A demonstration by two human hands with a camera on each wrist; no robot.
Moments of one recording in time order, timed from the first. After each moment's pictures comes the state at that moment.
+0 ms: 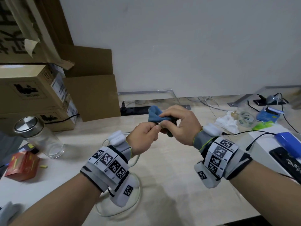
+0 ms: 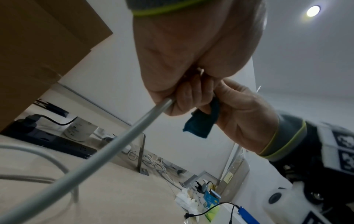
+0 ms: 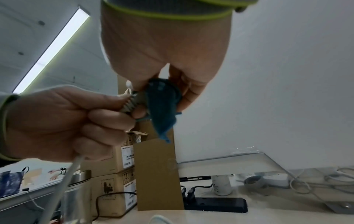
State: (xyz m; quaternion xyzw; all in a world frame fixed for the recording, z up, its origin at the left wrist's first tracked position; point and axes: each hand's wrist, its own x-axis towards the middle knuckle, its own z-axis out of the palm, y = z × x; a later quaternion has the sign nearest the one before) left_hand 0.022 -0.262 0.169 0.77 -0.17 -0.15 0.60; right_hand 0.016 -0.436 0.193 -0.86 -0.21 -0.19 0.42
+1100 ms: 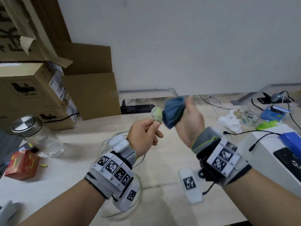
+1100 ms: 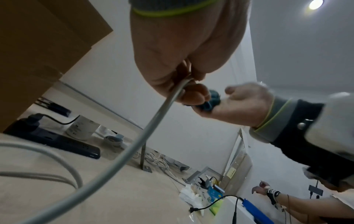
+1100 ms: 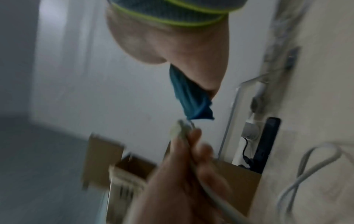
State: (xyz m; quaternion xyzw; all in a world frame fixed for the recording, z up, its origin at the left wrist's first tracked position) left_hand 0.017 -0.275 0.166 0.73 -0.09 -0.05 0.68; right_hand 0.032 -0.422 0.202 -0.52 0.07 -0.01 0.85
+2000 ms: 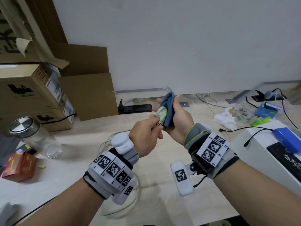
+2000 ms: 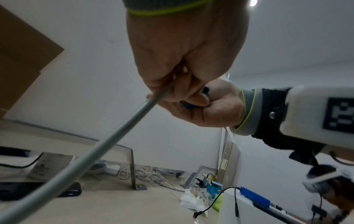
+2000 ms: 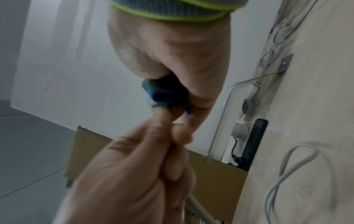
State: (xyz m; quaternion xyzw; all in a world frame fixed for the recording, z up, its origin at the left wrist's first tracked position) left_hand 0.008 -0.276 0.183 0.86 -0.24 0.01 0.45; right_hand 0.025 -0.406 0.207 -0.49 0.16 0.07 0.85
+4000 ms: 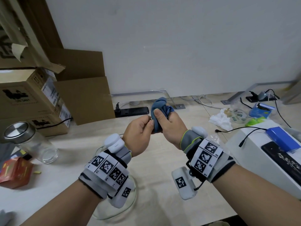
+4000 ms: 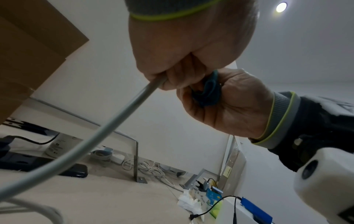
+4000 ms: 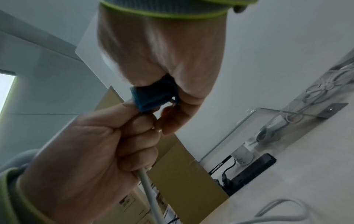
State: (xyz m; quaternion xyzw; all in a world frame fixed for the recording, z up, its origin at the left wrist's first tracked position) left_hand 0.021 -0.274 0.171 0.80 -0.25 0.06 0.54; right_hand 0.011 -0.406 0.202 -0.75 0.03 -0.04 0.66
